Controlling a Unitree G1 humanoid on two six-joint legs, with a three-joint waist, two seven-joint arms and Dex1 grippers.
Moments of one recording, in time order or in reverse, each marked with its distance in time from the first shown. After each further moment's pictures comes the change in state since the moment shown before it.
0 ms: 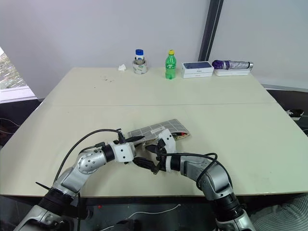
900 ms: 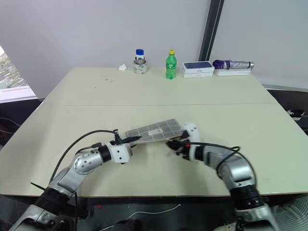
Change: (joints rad) left arm 0.034 0.057 0.014 0.027 -0.030 -0.060 0.017; right arm -0.029 -0.307 -0.167 0.239 -0.097 -0.149 0.125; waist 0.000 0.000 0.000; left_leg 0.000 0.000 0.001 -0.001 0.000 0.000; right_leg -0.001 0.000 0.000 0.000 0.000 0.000
